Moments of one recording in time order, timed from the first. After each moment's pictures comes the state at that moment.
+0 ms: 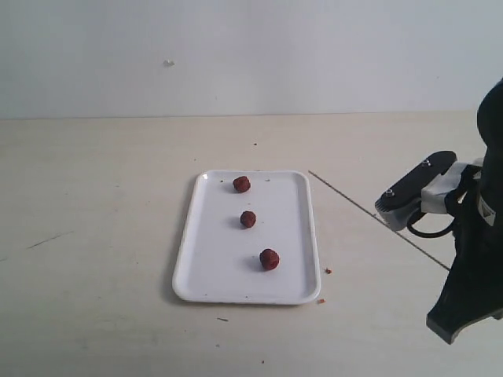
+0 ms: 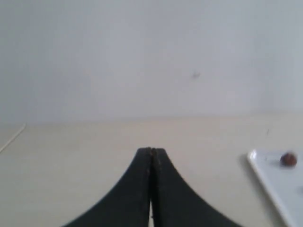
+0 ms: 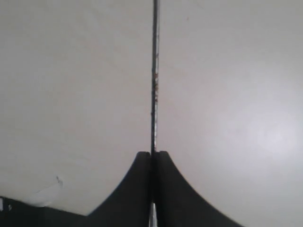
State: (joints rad) left arm -0.10 0.01 0.00 0.23 0.07 -0.19; right arm 0.46 1.39 -0.85 -0.27 1.22 0.13
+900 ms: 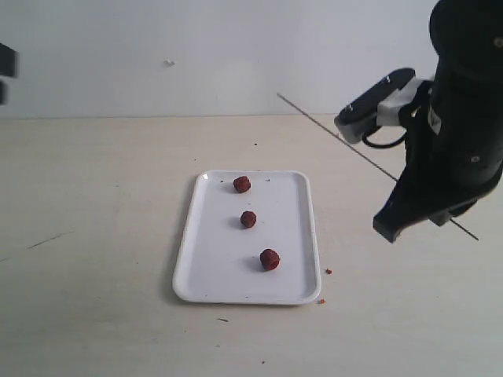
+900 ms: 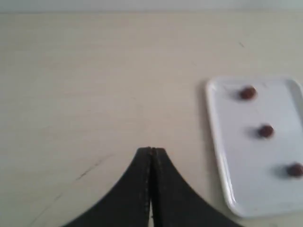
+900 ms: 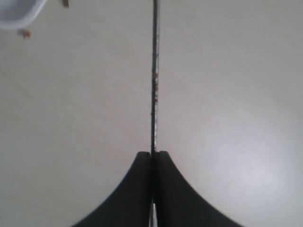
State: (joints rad) left arm -0.23 1.23 -1.09 -0.04 0.73 -0.04; right arm 0.46 1.50 -1.11 -0.33 1.21 0.11
